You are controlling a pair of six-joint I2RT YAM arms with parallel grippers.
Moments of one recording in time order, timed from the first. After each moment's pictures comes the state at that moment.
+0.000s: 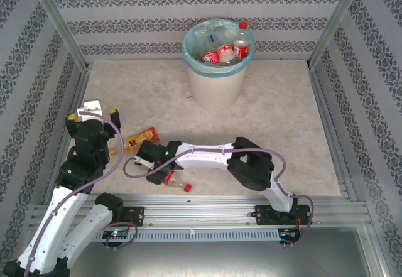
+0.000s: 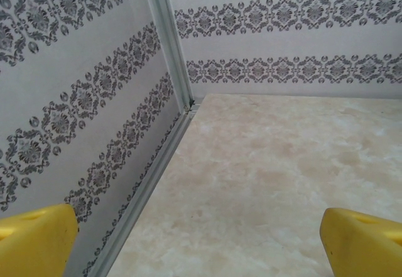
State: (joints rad) left arm -0.30 0.63 0.83 -0.51 -0.69 0.00; right arm 1.21 2.12 1.58 -0.62 -0.02 0.03
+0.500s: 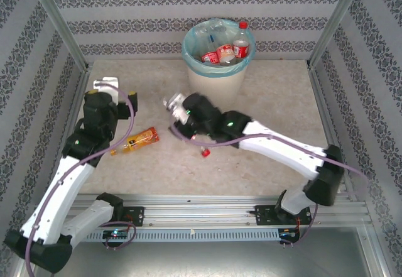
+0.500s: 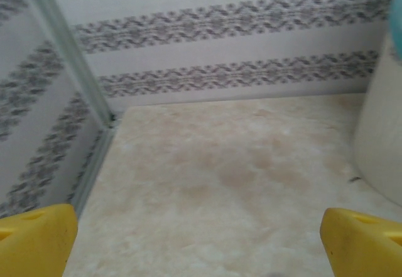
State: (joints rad) left arm -0.30 0.94 1.08 -0.49 -0.39 -0.01; right arm 0.97 1.49 1.46 -0.54 0.12 -0.02
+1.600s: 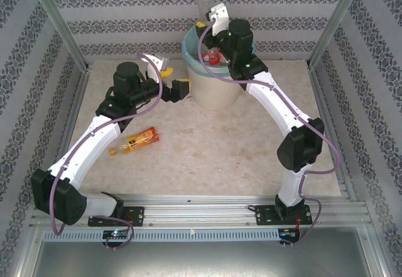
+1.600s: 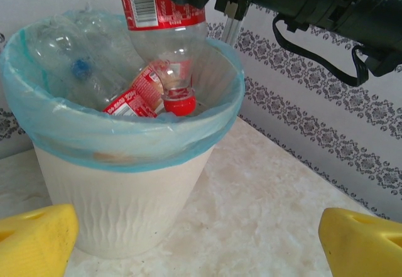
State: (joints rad) left arm -0.35 1.32 1.22 -0.10 0.47 -0.16; right arm 0.46 1.88 1.91 0.03 -0.01 -0.17
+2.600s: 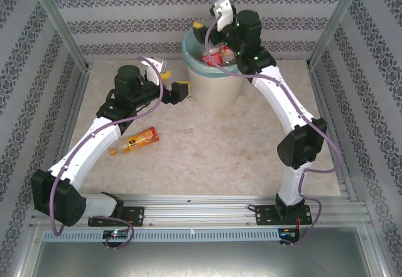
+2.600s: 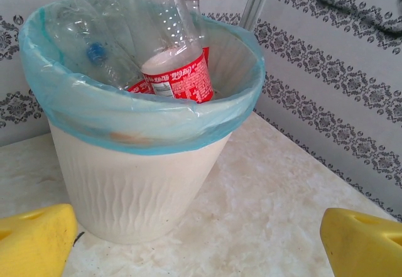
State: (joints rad) left arm -0.35 1.31 1.19 -0.10 0.42 -0.16; right arm 0.41 1.93 2.10 -0.13 -0.19 -0.18
